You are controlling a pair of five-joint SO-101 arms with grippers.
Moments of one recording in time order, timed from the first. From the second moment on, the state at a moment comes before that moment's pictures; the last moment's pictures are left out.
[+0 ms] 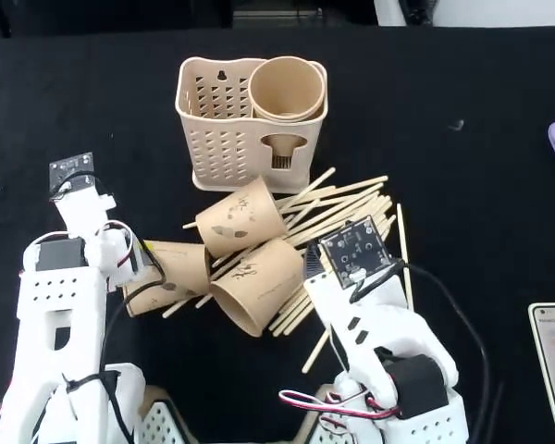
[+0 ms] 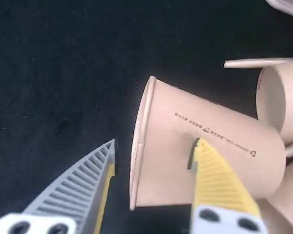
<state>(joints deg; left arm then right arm) -11.3 -42.7 54.6 68.8 5.8 -16.5 -95.7 72.0 65.9 11.8</state>
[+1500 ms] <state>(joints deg) -27.4 -41.6 24.7 89.4 -10.6 -16.5 -95.7 72.0 65.9 11.8</state>
